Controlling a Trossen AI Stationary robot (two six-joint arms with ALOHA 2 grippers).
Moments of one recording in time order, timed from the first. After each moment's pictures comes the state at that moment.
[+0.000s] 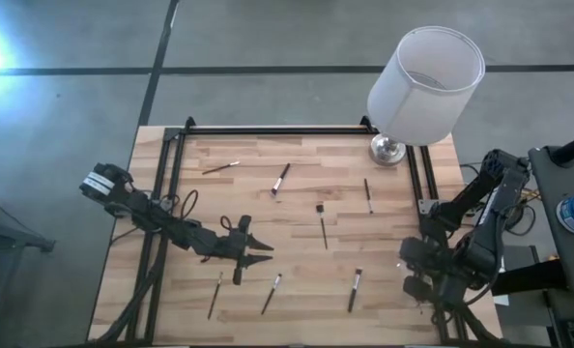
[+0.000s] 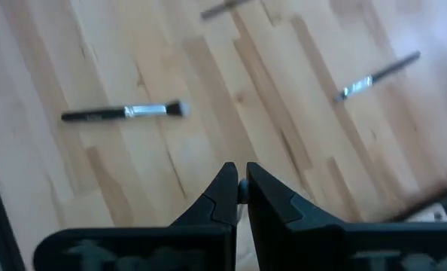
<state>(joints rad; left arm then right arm) -0.45 1.52 0.41 1.03 -0.35 -0.16 1.02 1.33 1.22 -1.43 0.47 1.43</state>
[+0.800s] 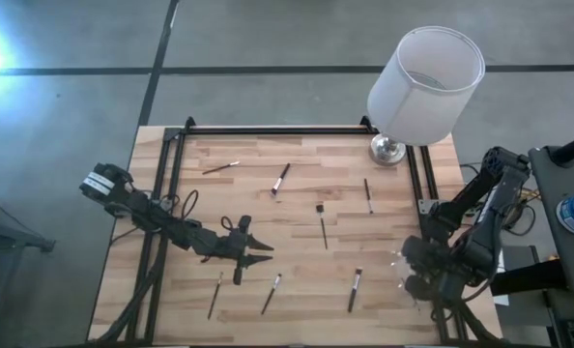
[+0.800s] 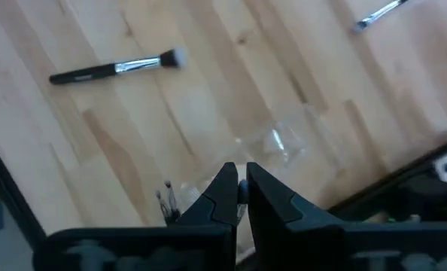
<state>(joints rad) -0.45 1.52 0.41 1.01 -0.35 -0.16 1.03 1.30 1.15 -1.39 0.30 1.53</state>
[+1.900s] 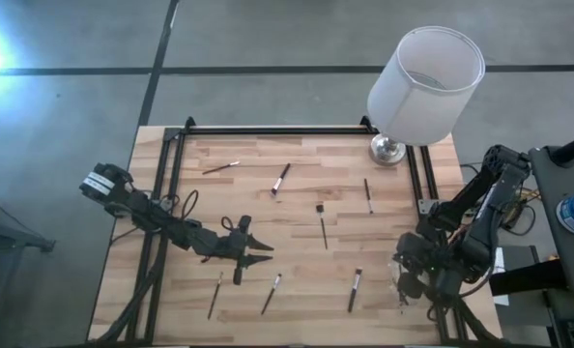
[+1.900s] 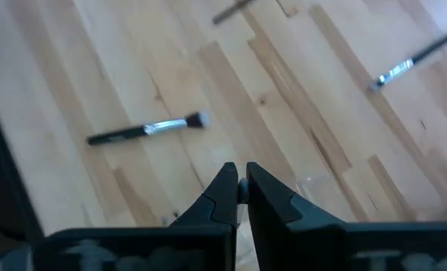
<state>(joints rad) -0.45 1.52 0.41 1.01 -0.35 -0.17 1.00 1.26 1.09 -1.27 0.47 1.51</state>
